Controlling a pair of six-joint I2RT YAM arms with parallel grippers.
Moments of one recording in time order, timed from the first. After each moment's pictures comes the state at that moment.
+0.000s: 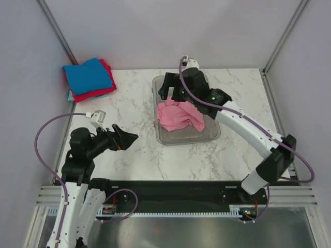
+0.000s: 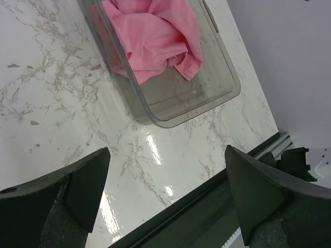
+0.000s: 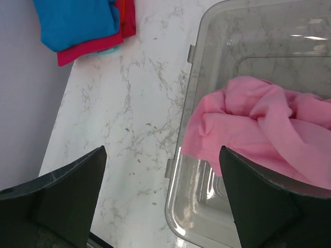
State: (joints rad) left arm -0.09 0.48 0.66 -0.52 0.55 -0.46; right arm 0.74 1.64 1.66 -0.48 0.17 0.60
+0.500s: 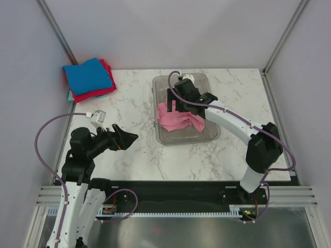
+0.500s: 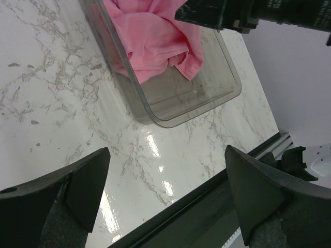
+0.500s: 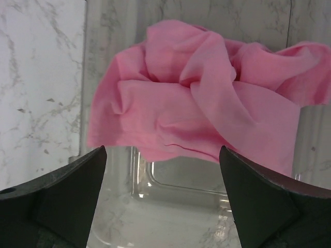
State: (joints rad) left arm -0.09 0.48 0.66 -0.52 0.55 -0.46; right arm 0.70 1.71 1.49 -0.50 0.25 0.51
